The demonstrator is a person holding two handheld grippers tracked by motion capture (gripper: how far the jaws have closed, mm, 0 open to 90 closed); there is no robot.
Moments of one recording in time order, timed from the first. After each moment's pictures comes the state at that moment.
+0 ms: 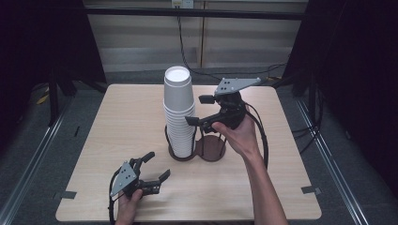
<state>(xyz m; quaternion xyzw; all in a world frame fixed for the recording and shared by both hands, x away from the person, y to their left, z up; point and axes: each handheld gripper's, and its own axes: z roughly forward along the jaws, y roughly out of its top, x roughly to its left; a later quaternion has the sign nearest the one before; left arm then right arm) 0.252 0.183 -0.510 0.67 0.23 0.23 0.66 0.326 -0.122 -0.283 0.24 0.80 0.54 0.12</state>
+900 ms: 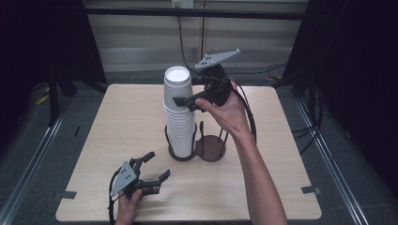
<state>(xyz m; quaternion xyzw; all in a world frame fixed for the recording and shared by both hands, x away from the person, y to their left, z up) 0.252 0.183 -0.510 0.67 0.23 0.23 0.66 0.363 -0.089 -0.245 0.25 0.82 0.49 0.14</state>
